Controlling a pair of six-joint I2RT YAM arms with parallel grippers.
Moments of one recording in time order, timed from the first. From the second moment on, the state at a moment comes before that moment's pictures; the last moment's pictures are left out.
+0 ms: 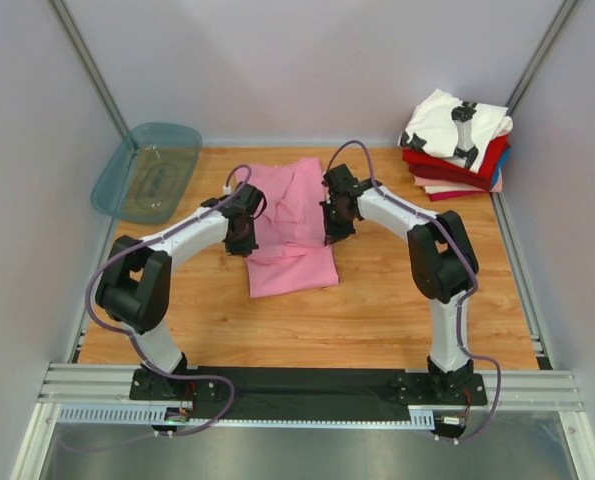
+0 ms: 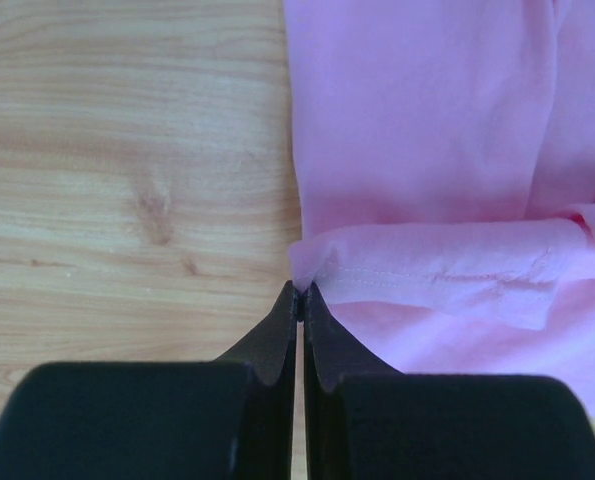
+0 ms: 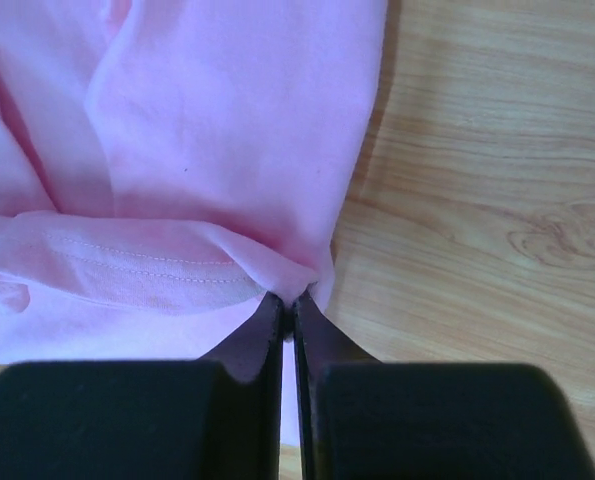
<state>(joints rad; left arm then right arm) -0.46 1.71 1.18 -0.66 -0.20 -0.54 0.50 2.06 1.57 -0.68 -0.13 0.38</state>
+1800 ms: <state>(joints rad) -0.58 1.55 0.84 -0.48 -0.03 -0.54 0.56 1.83 1.08 -0.40 -0.31 0.40</state>
